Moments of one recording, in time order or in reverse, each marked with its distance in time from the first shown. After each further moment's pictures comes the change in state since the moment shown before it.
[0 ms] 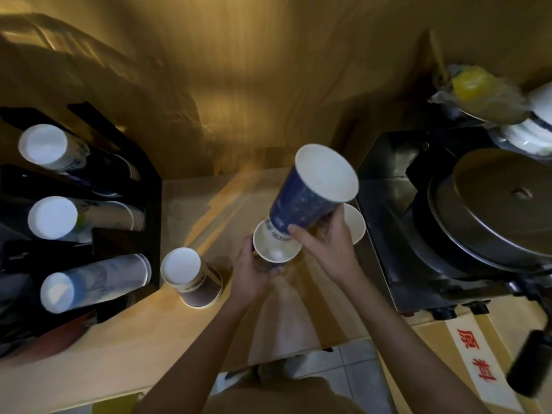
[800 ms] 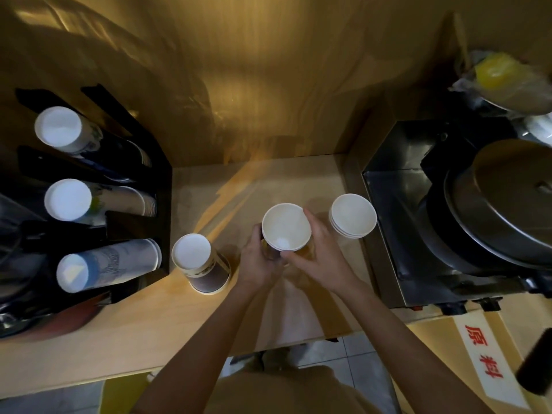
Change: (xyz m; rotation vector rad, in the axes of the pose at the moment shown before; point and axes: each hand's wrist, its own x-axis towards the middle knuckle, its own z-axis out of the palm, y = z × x) left_hand -0.003 0.008 -0.002 0.057 -0.003 -0.054; right_hand -0.011 0.047 0.016 -0.411 -0.241 -0.009
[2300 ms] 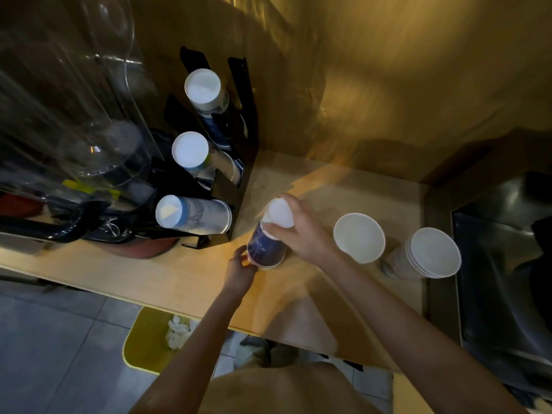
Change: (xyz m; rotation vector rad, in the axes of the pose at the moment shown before) left_hand -0.049 -0.081 -0.088 -0.195 0.275 -0.604; right_hand 0.052 -0.103 0.085 -0.117 -0.367 -0.159
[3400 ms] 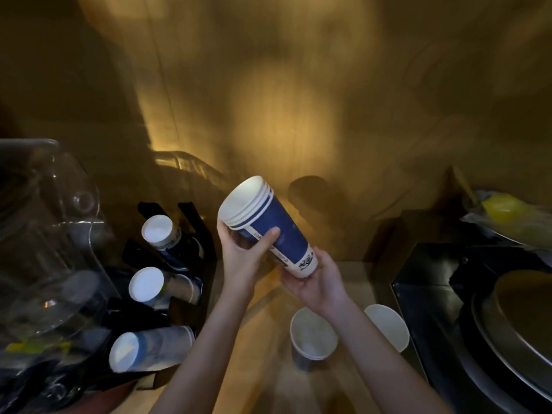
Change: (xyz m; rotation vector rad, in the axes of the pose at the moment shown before) left_hand -0.046 0.240 0.023 -0.541 -0.064 0.806; right_hand 0.003 -0.004 -0.112 1.568 0.290 0.341
